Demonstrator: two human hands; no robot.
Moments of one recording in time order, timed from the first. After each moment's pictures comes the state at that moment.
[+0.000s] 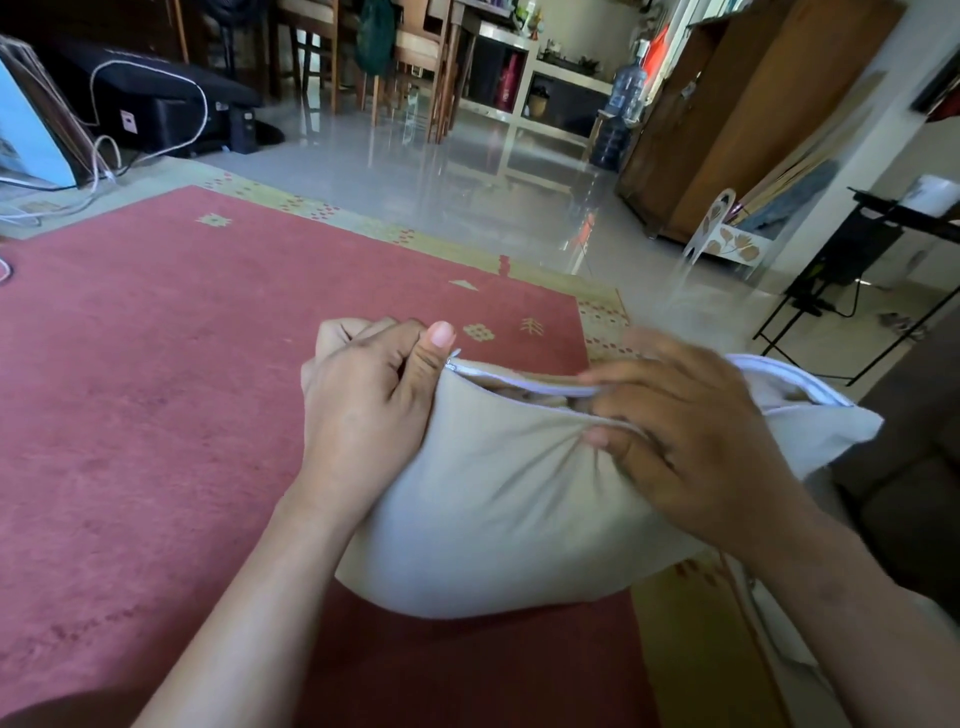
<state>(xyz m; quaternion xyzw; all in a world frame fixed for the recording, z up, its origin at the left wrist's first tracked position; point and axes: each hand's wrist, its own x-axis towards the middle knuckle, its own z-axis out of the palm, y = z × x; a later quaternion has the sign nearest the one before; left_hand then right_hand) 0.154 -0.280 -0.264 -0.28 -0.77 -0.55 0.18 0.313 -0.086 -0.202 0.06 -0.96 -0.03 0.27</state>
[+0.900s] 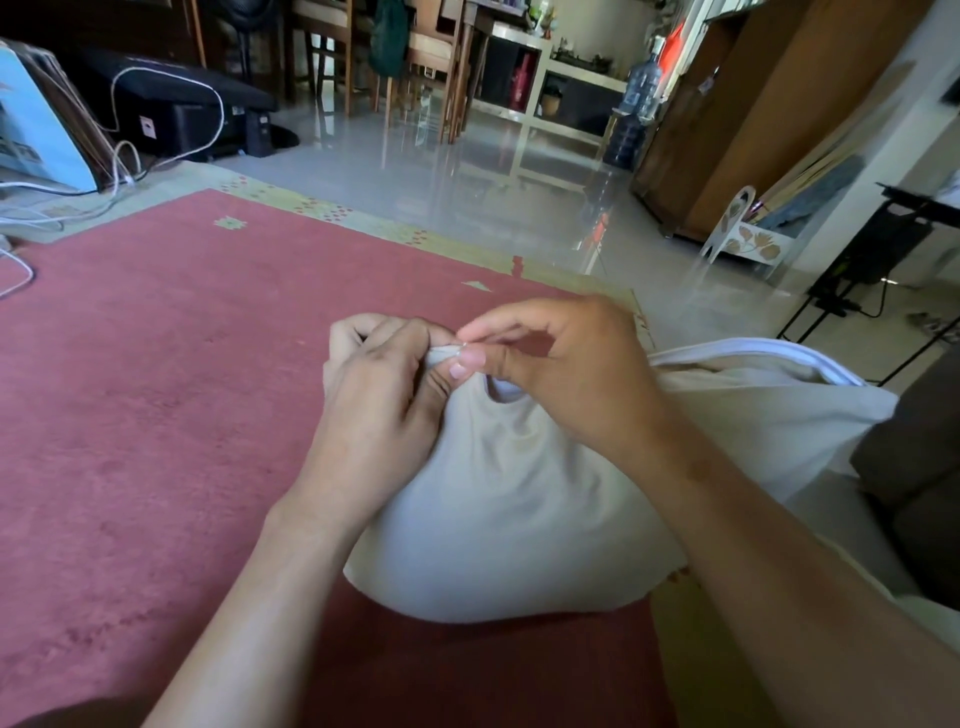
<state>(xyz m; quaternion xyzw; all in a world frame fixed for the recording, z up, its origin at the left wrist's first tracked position) 0.145 -0.284 -0.268 -0.35 -0.76 -0.52 0.18 0.218 -0.140 -0.194 0.02 -0.93 0.28 0.26</state>
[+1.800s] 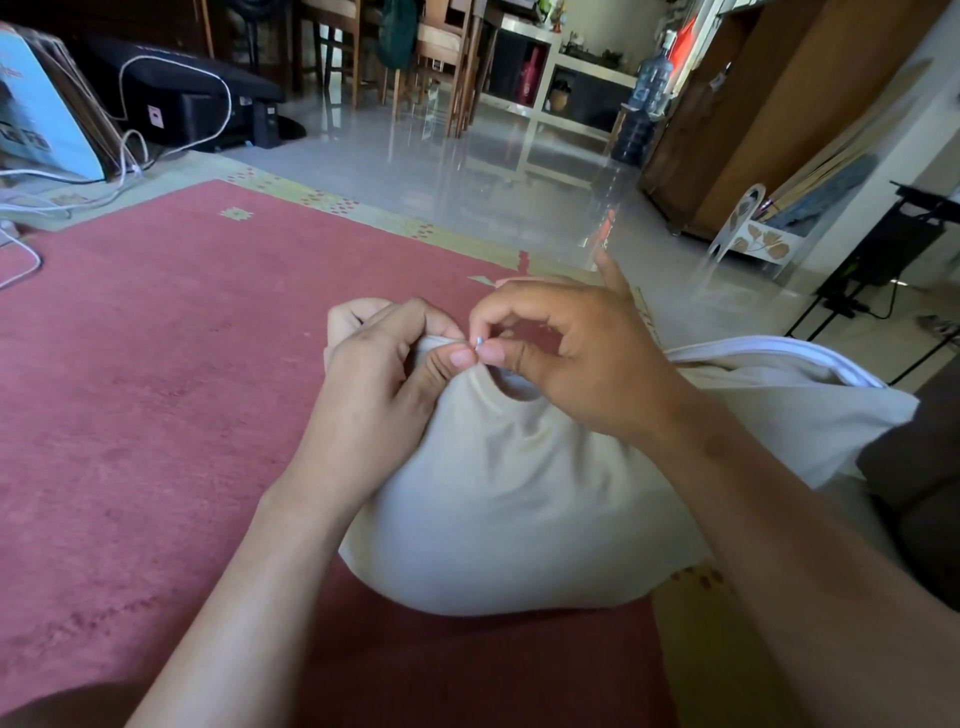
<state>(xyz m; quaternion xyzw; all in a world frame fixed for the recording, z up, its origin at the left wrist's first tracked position) 0.145 -0.290 -0.264 -0.34 -0.72 -0.58 0.16 0.222 -0.132 -0.183 0.07 -0.96 0.18 0.21</state>
